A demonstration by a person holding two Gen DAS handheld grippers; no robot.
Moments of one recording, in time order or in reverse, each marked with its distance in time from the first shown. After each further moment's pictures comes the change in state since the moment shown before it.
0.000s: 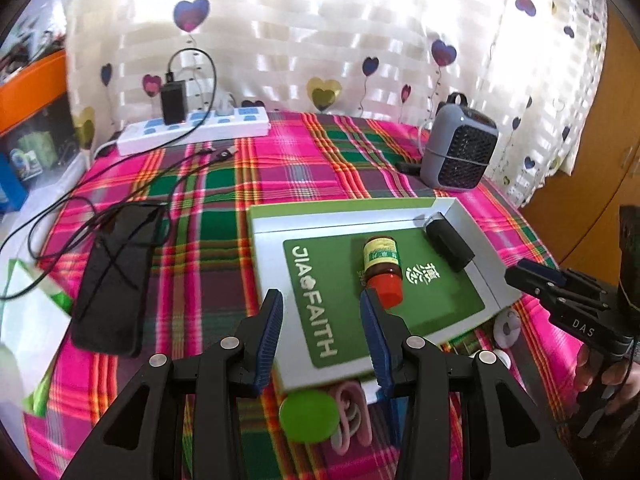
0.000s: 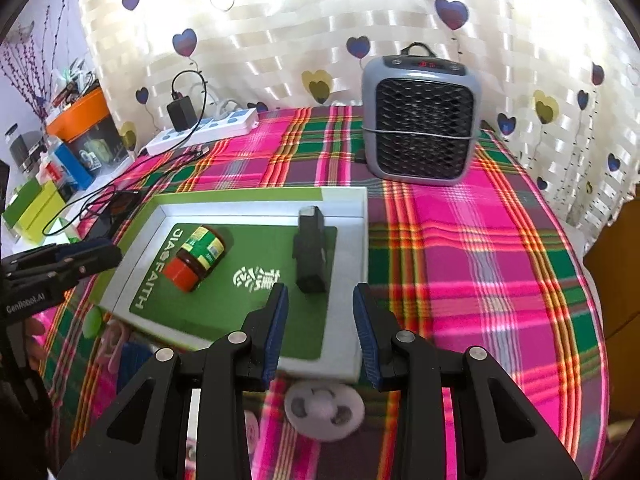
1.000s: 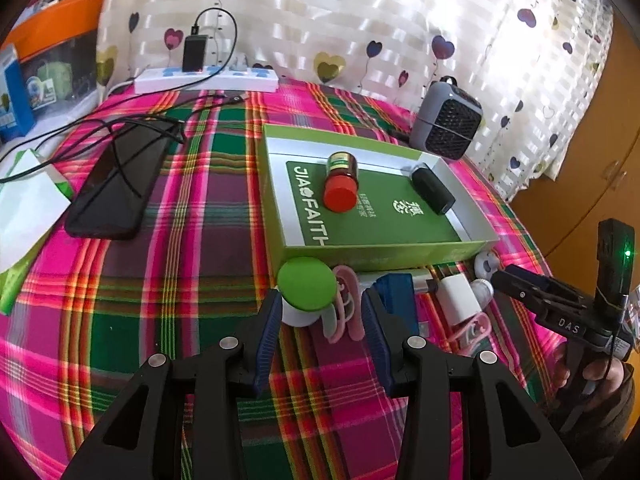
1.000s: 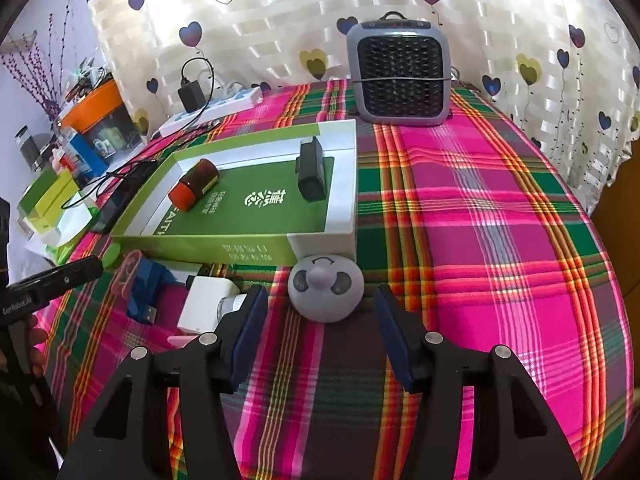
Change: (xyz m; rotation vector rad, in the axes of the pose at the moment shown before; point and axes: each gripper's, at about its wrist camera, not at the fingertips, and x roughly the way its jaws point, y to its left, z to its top) left arm -0.017 0.012 -0.067 -0.088 0.045 -0.069; right arm -0.015 -0.003 -0.059 0.030 0.042 0.035
